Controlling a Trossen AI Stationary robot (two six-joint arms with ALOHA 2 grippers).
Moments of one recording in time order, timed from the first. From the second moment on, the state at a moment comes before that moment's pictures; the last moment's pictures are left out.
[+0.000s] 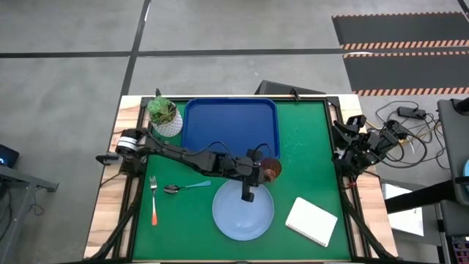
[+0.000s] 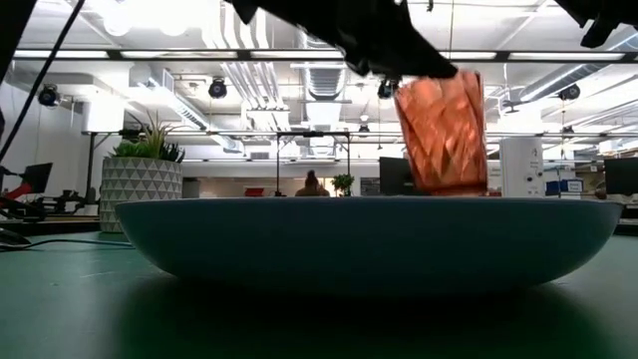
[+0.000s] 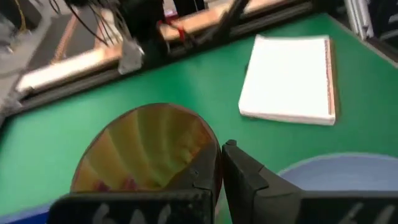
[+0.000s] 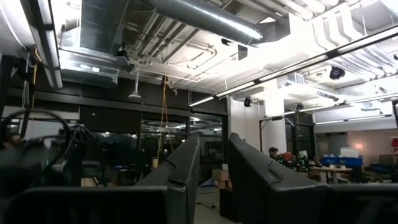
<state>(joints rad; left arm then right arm) -0.16 1.89 1.40 0.04 -0.09 0.24 0.61 0.05 0.08 0.91 0.84 -0.86</state>
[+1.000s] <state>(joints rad) 0.37 1.39 0.95 -0.14 -0.48 0.16 0.61 0.05 0.08 0.90 0.89 -0.85</state>
